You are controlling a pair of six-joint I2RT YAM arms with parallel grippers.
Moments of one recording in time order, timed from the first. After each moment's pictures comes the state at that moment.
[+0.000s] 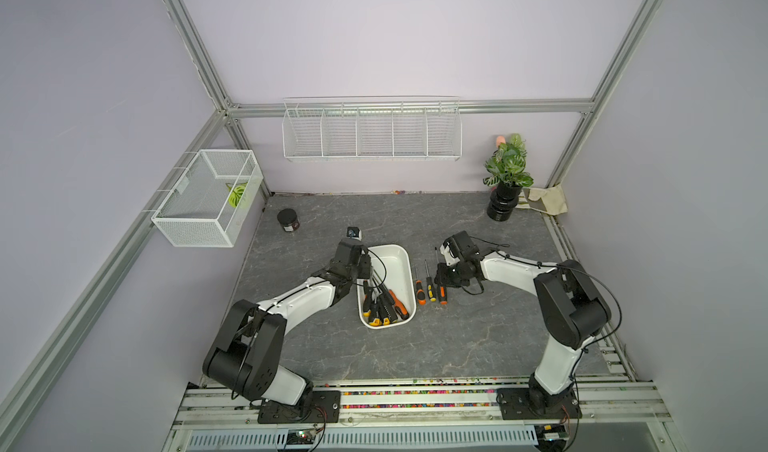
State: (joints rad) left arm -0.49 1.49 0.78 0.02 -0.18 -0.24; right arm 0.48 1.83 1.09 -0.41 -0.23 0.45
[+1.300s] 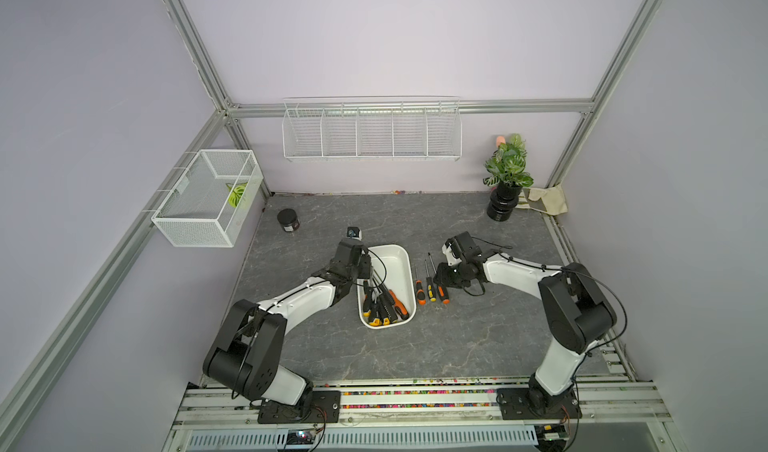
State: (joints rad) left arm -0.49 1.49 0.78 0.02 -0.18 -0.24; right arm 0.48 1.77 1.05 -0.38 -0.24 0.50
